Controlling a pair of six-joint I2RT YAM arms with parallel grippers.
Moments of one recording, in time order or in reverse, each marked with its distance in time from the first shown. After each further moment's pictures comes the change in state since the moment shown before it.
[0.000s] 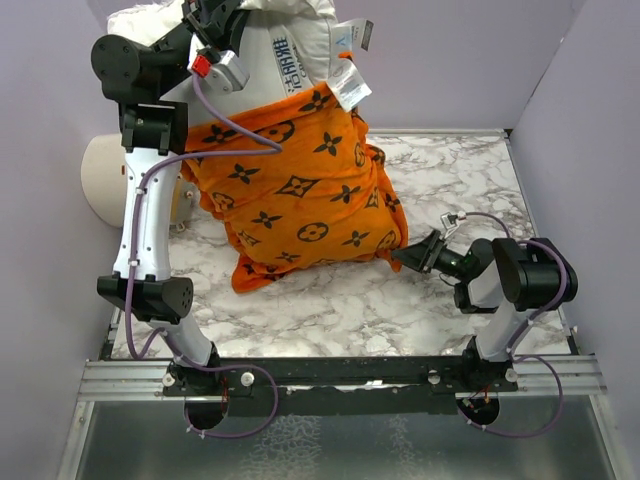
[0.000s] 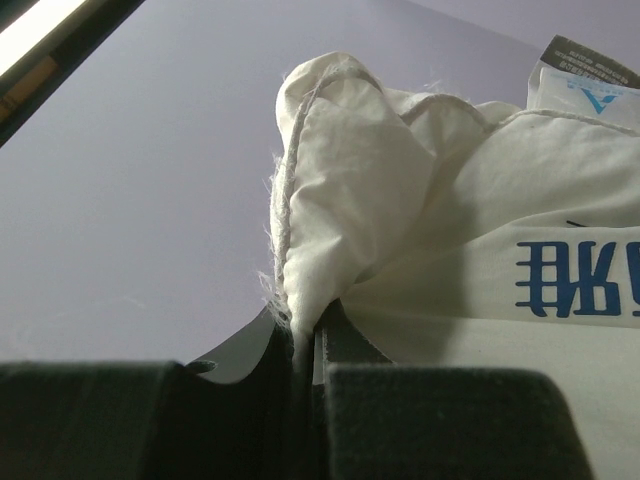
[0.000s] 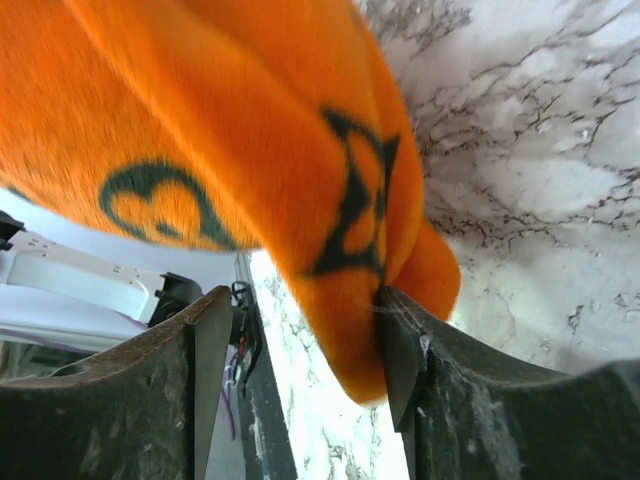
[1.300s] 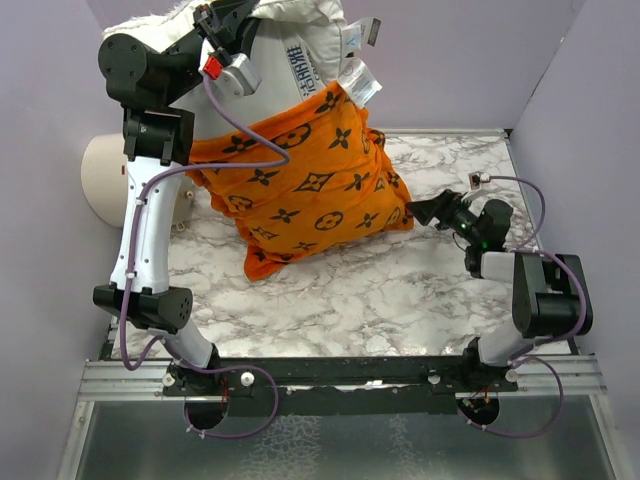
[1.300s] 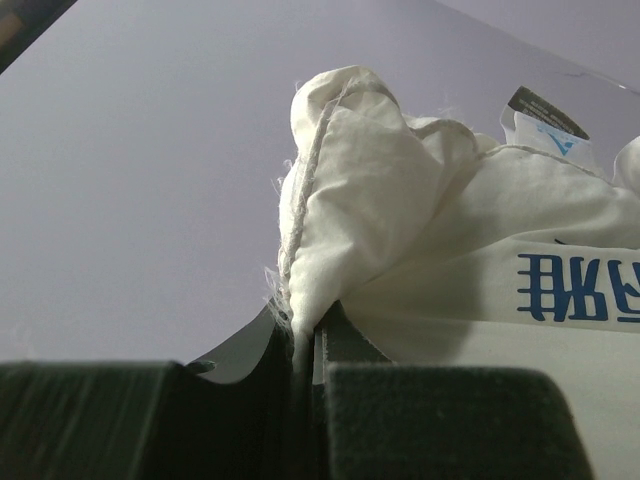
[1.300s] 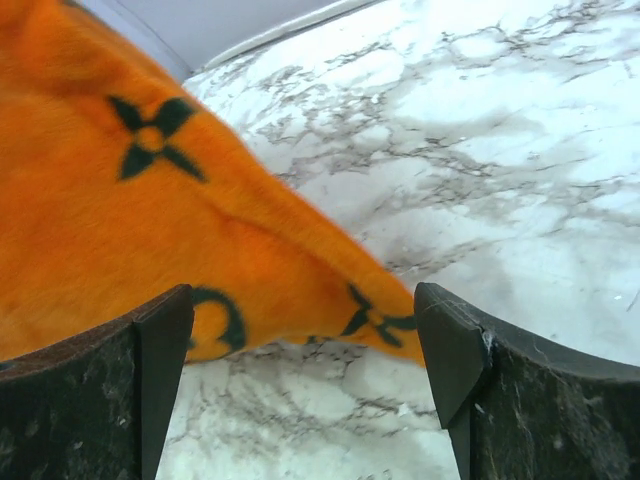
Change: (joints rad) left arm -0.064 -0.038 -0.020 -0.151 -0.071 0.066; right arm -0.065 -0.233 0.264 -0.560 0.355 -0.455
